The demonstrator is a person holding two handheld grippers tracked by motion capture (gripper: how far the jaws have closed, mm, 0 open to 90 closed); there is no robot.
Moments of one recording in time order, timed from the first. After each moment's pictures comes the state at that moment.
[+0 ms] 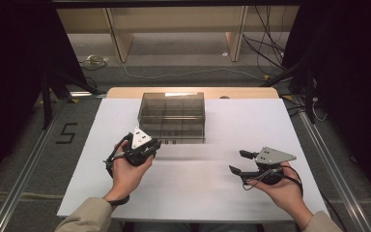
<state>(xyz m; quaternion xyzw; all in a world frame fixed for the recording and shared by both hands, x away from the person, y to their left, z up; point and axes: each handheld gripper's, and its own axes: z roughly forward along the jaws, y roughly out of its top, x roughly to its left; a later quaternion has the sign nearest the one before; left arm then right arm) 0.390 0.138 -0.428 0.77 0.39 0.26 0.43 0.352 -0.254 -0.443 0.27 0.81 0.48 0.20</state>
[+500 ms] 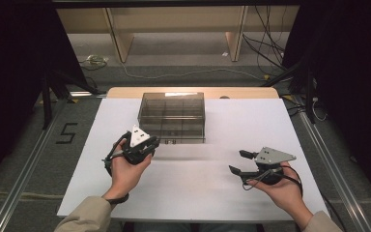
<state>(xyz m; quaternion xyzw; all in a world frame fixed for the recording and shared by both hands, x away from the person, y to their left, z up) 0.393 0.142 -0.425 0.77 0.39 0.26 0.43 0.352 -0.254 -0.444 0.27 0.81 0.48 0.20</state>
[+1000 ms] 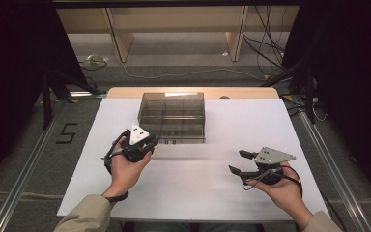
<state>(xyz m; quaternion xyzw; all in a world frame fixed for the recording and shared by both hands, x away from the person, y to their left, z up) 0.398 0.143 -0.423 0.77 0.40 0.27 0.43 0.352 -0.253 -0.444 0.27 0.81 0.48 0.19</state>
